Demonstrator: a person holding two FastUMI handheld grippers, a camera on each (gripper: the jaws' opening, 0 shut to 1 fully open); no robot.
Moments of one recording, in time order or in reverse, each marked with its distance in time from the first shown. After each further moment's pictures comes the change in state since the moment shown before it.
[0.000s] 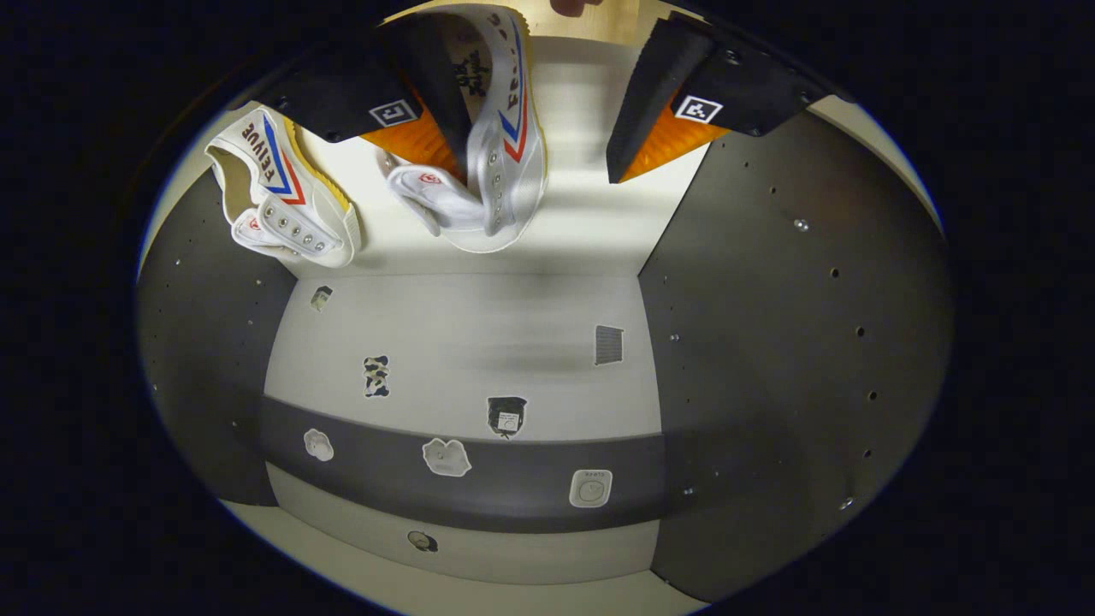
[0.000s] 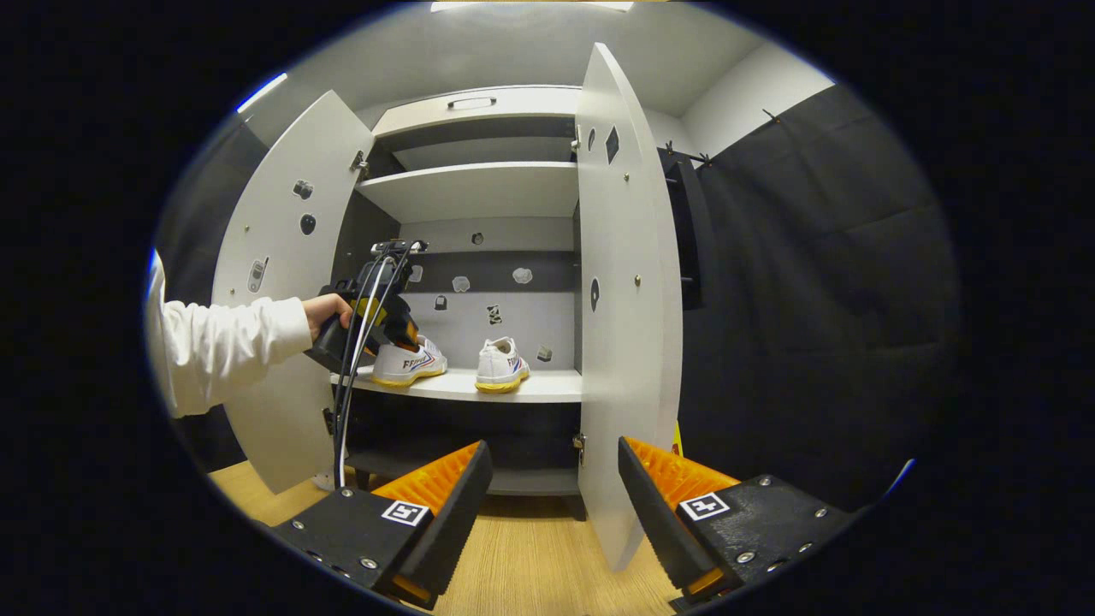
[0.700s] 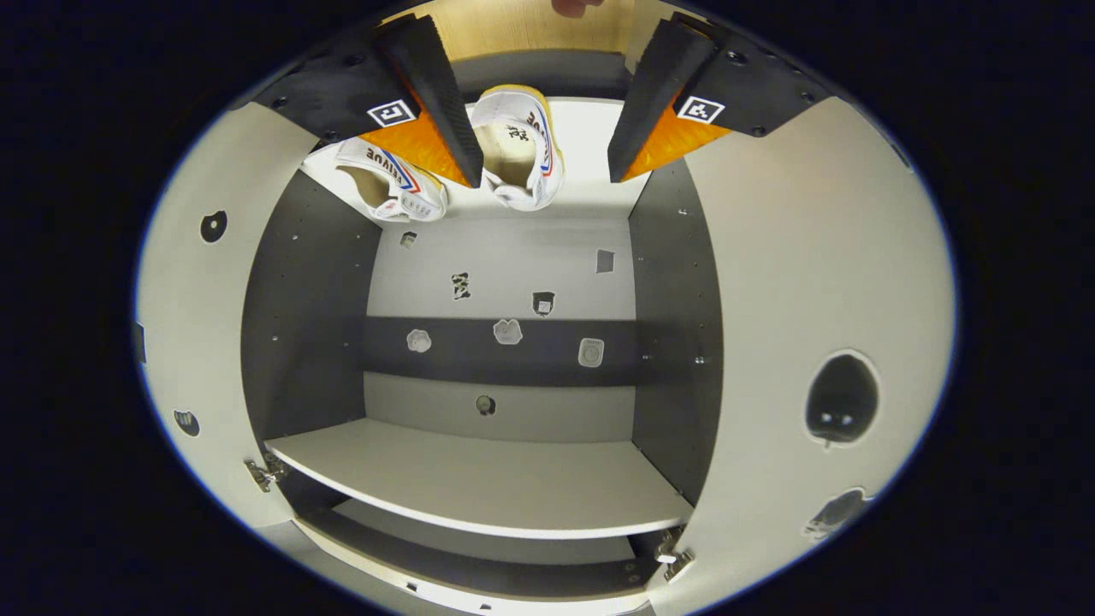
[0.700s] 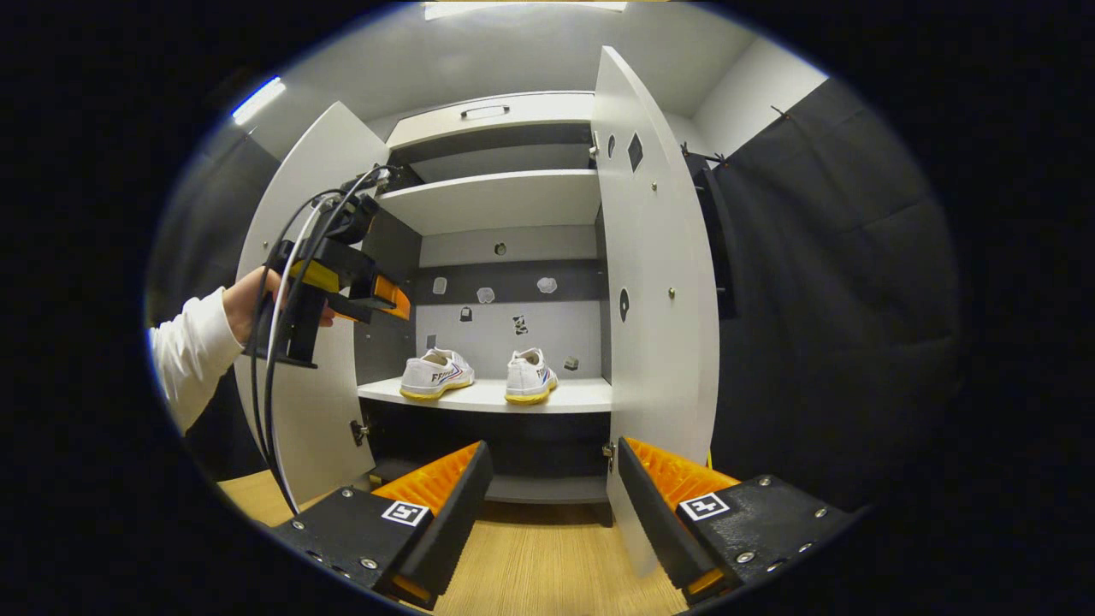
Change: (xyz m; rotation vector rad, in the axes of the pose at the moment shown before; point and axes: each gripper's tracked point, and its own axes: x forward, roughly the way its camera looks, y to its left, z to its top) left arm -0.185 -0.009 0.027 0.026 -0.350 -0.087; right arm 0.001 0.024 0.012 0.027 -0.026 0.090
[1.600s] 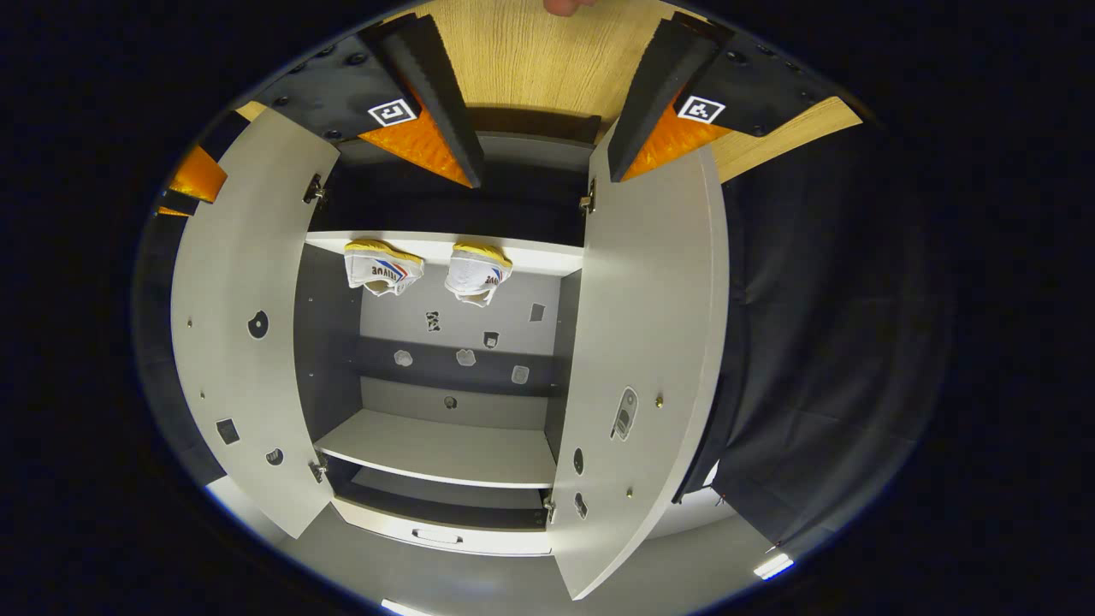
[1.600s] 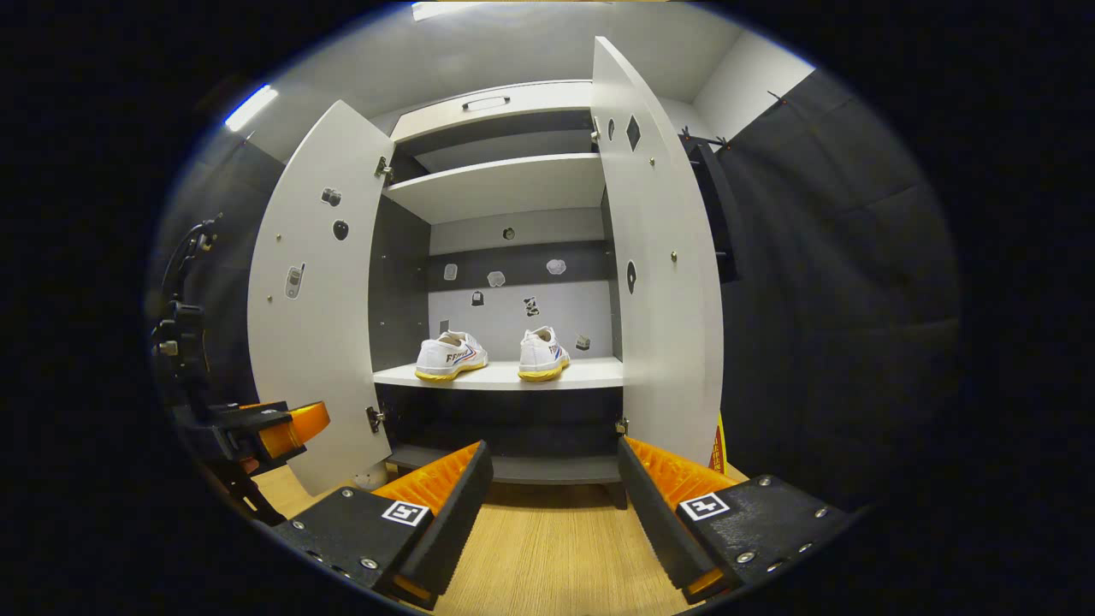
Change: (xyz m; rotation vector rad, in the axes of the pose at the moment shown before) left arm -0.173 0.024 -0.176 -0.079 -0.135 0.198; right arm -0.015 0.003 -0.024 0.039 0.049 0.025
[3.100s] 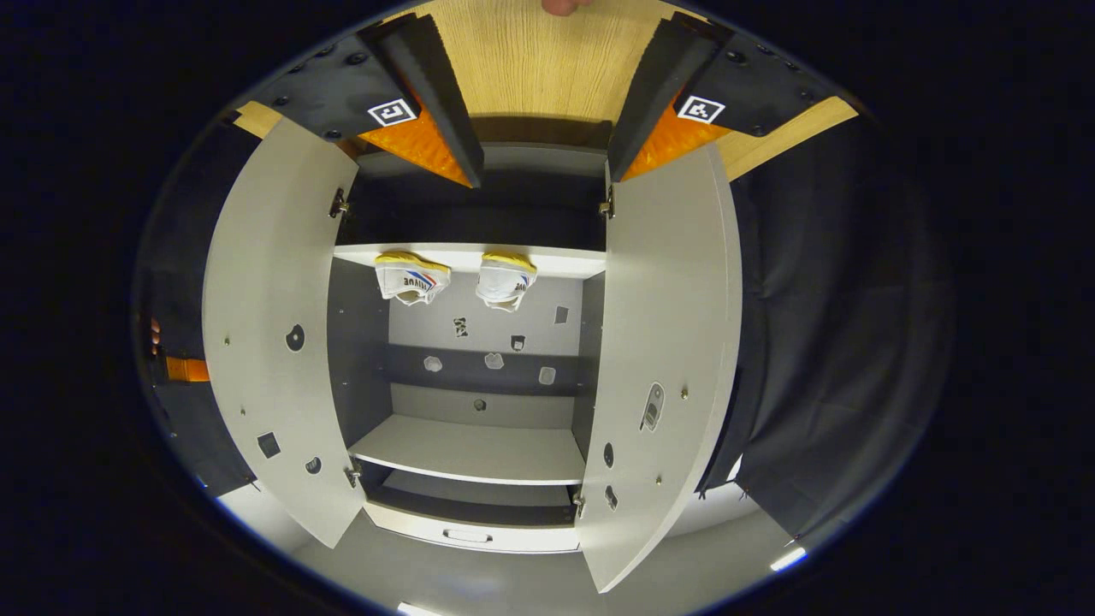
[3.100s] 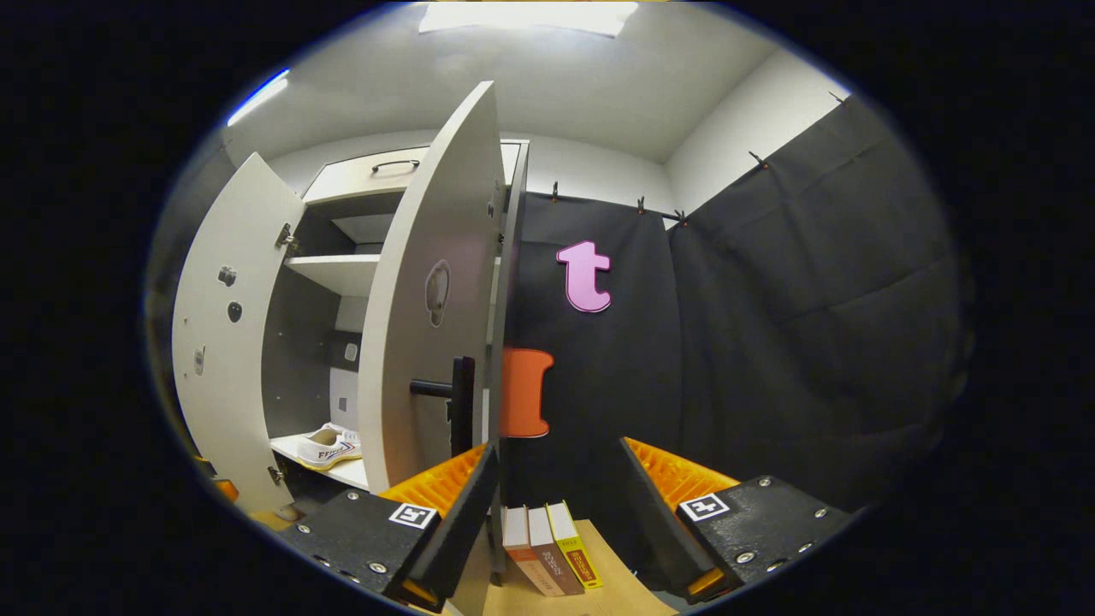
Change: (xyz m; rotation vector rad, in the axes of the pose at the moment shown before) left arm -0.012 -0.023 0.000 0.037 0.017 -0.112; right arm 0.044 -0.160 0.197 -0.127 -0.198 -0.167
